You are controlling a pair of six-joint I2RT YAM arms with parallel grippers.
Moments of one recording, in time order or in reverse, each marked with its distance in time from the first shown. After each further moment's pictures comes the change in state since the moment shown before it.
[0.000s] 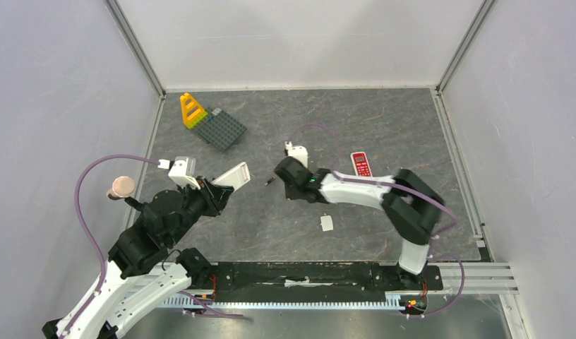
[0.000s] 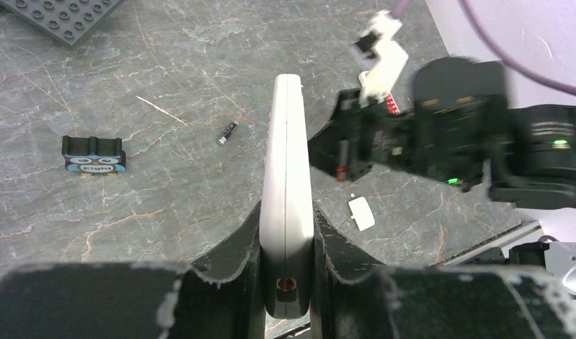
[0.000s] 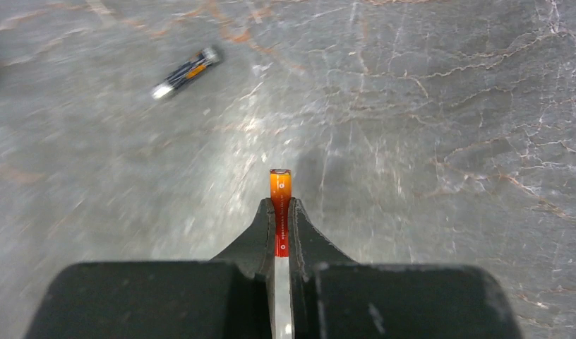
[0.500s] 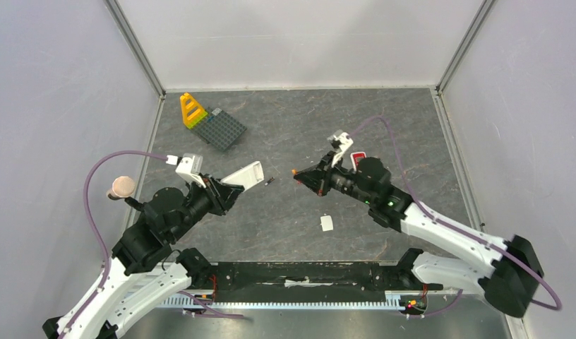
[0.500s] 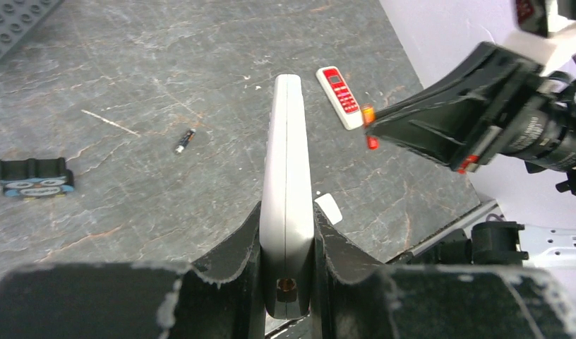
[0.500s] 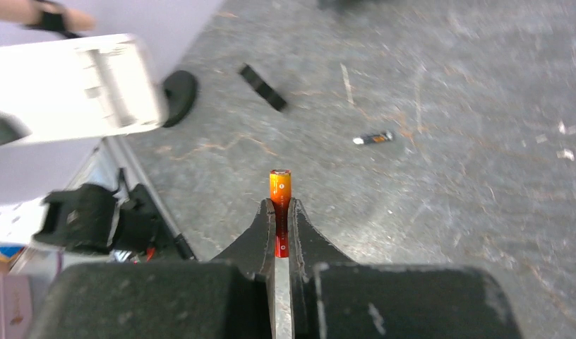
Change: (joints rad) left arm 0.000 0.018 -0.011 0.091 0.115 0.001; right arm -0.135 -0.717 -0.437 0.505 -0.536 -0.241
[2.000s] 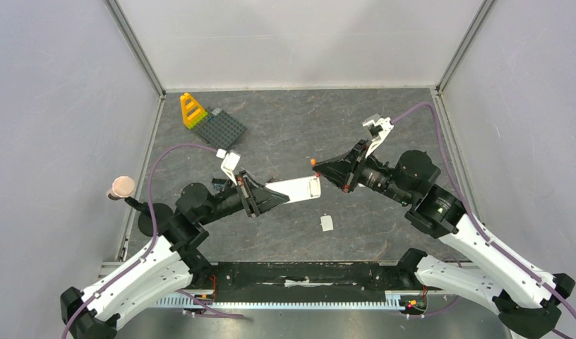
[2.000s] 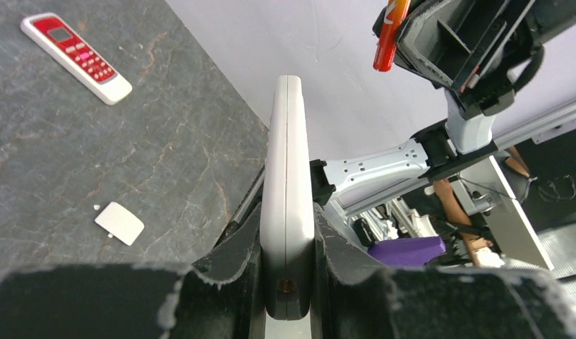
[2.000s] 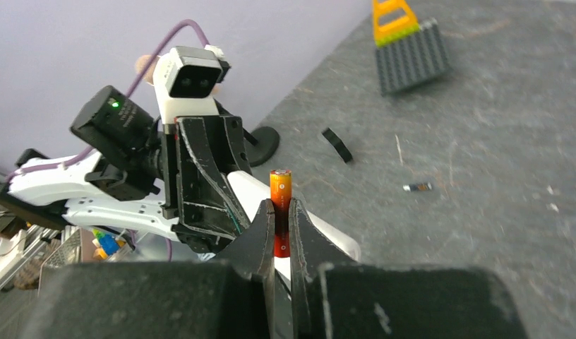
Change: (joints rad) left arm 0.000 0.188 -0.315 0.837 0.595 -0.297; right arm -0.001 -0.267 0.270 -0.394 0.002 0.060
